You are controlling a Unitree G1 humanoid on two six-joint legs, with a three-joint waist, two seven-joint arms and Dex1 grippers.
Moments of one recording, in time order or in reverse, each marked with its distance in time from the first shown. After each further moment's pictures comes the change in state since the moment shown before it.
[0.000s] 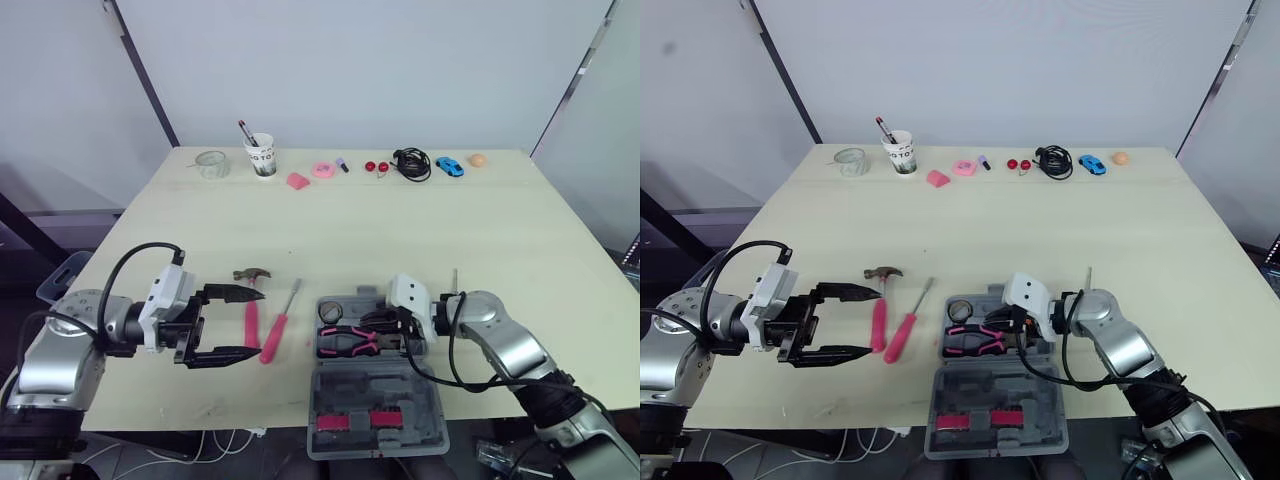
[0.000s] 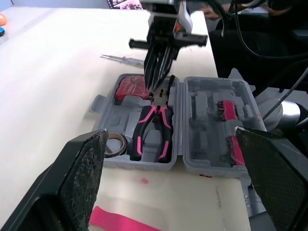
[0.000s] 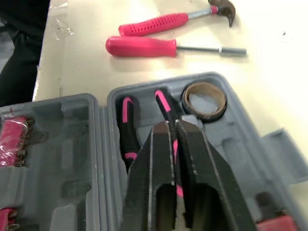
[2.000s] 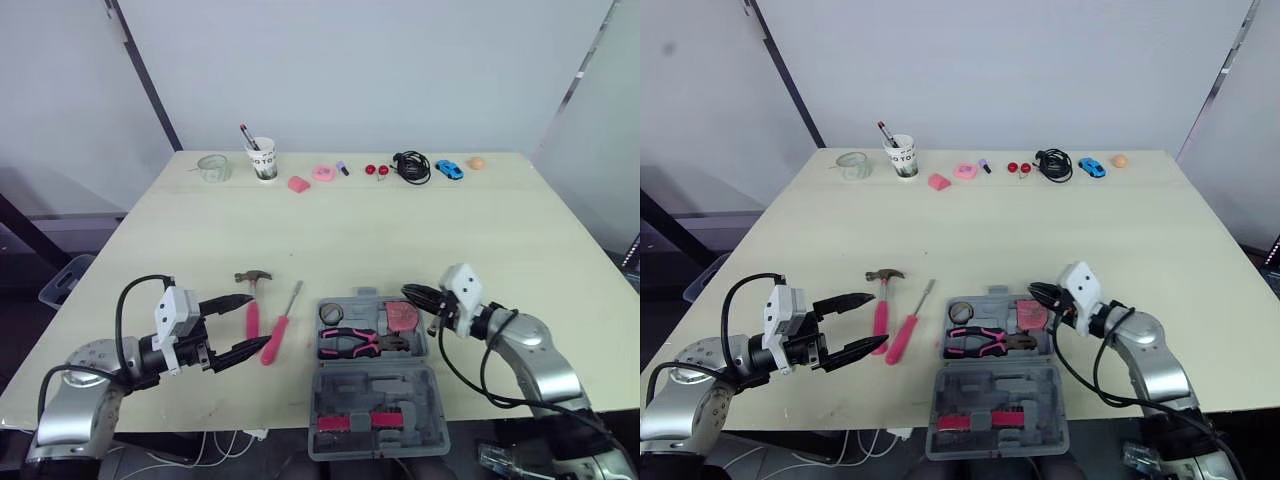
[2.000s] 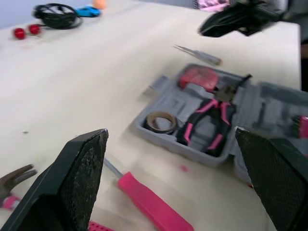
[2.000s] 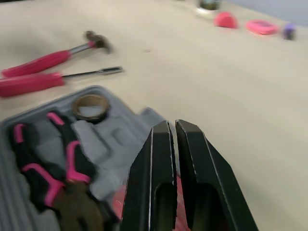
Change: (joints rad) left arm 0.208 -0.205 0.089 -0.051 0.057 -0.017 0.414; right arm 0.257 0.014 -0.371 -0.078 0.083 -0.139 -0.265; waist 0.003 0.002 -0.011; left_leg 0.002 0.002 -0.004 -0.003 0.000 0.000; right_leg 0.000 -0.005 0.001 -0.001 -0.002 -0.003
